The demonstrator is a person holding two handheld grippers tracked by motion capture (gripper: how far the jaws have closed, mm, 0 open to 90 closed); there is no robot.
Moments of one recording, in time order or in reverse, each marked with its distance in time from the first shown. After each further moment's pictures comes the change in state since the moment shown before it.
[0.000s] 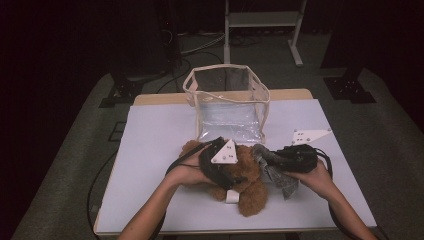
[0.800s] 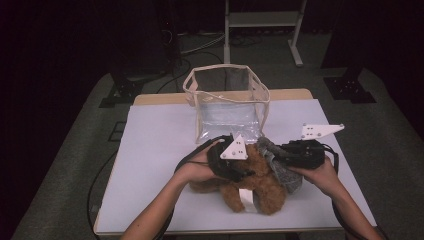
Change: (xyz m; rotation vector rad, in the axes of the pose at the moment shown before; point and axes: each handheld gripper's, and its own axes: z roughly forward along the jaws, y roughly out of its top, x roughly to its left) left arm 0.002 0.031 0.005 -0.016 -0.017 -0.024; right arm 0.006 0.018 -0.021 -0.081 0.003 -0.018
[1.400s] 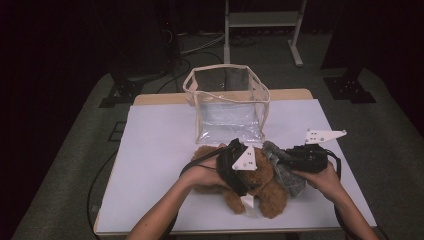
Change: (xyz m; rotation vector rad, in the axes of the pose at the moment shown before) left arm -0.014 -0.007 0.033 0.050 0.004 0.147; right arm -0.013 -0.029 -0.003 0.008 -0.022 0.072
